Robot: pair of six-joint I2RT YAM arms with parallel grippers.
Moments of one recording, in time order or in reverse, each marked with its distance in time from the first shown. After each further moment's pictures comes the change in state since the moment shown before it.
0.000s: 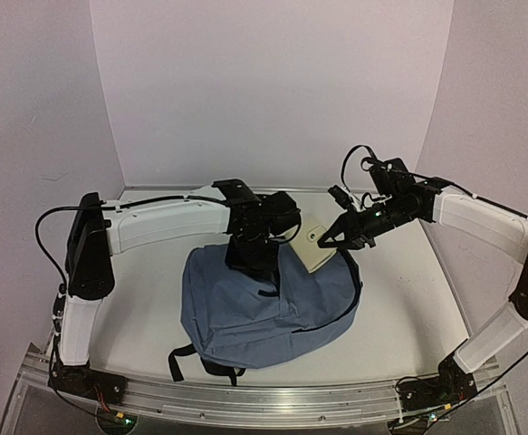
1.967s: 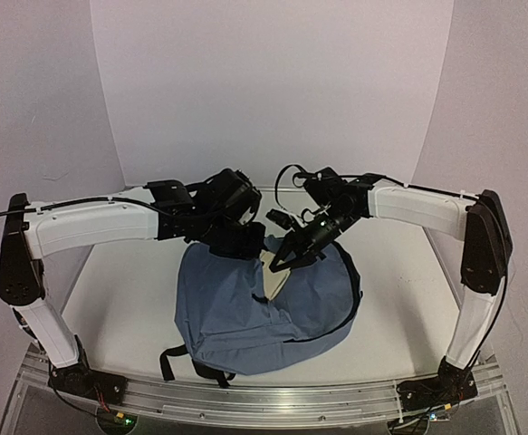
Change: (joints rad) left arm 0.012 -0.427 -0.459 0.510 0.100 0.171; right arm 0.212 0.376 0.323 -0.154 -0.150 -0.088
